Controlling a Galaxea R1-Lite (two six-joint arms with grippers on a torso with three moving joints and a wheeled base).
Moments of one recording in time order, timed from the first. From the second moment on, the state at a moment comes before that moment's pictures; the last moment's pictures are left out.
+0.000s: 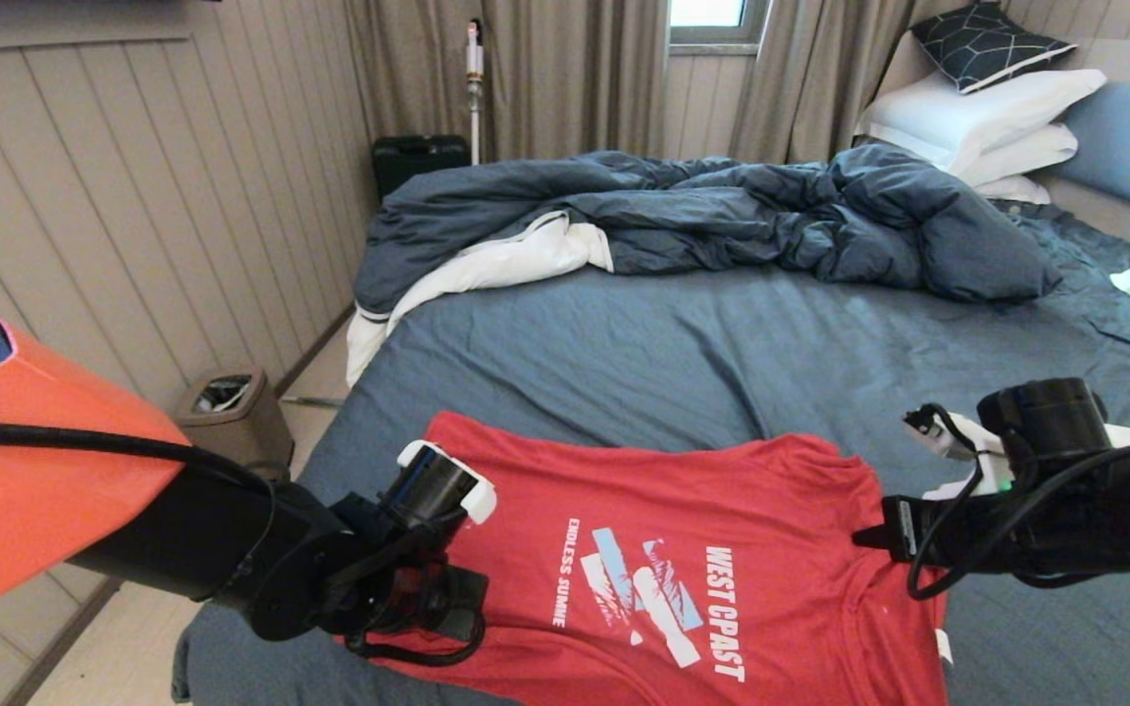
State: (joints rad) left arm -0.71 1.98 -0.88 -0.05 0.21 -0.32; right arm -0.02 1.70 -0.72 -0.09 0.30 0.12
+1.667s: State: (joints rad) left arm -0.66 1.84 -0.82 -0.14 0.21 -0.33; right arm -0.09 1.71 -0.74 -0.15 0.29 0.12
